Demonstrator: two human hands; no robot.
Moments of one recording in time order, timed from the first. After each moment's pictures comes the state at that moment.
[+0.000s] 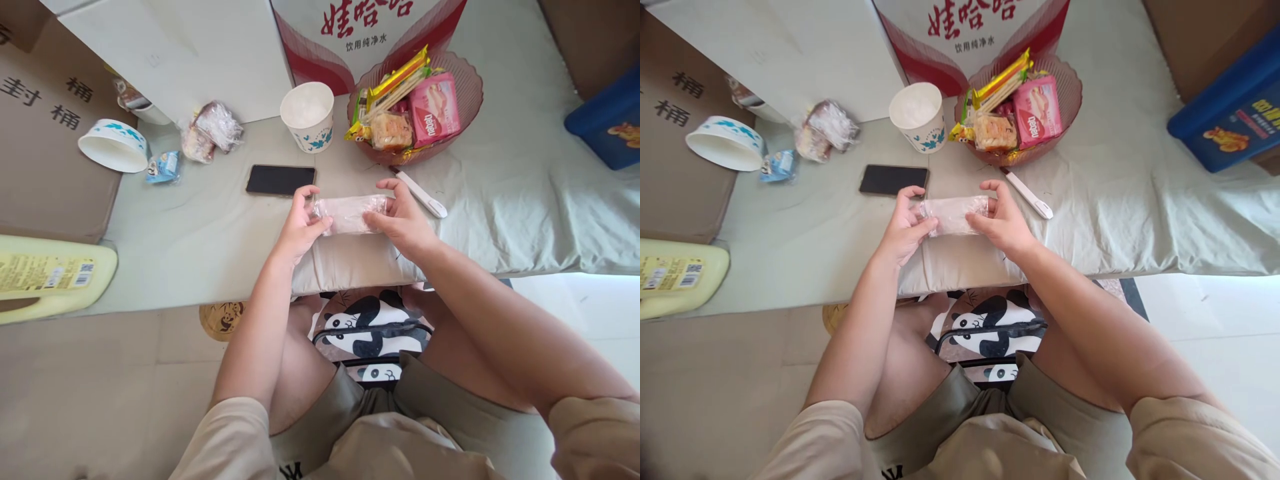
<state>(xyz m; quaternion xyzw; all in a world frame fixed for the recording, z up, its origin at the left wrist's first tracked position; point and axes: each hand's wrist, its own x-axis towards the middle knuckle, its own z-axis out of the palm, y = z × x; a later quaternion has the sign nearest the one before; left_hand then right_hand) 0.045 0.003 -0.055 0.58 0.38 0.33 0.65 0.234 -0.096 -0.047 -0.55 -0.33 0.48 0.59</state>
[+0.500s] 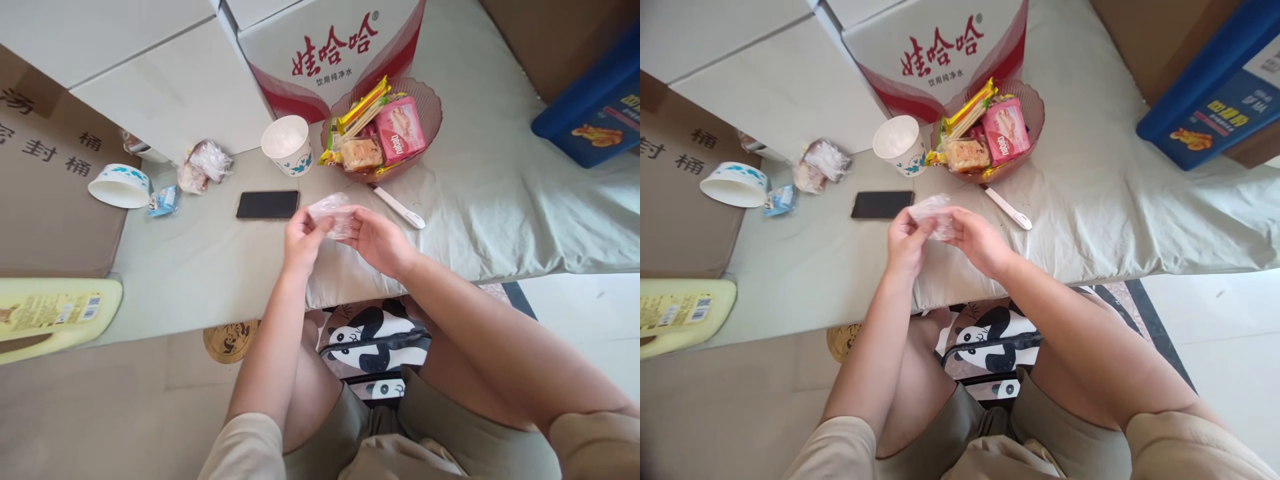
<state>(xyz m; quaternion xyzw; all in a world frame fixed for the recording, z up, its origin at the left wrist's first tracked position) 0.096 -0.006 -0.056 0.58 0.37 0.42 0.59 0.228 -0.095 -0.031 -0.41 -0.24 0.62 0.63</state>
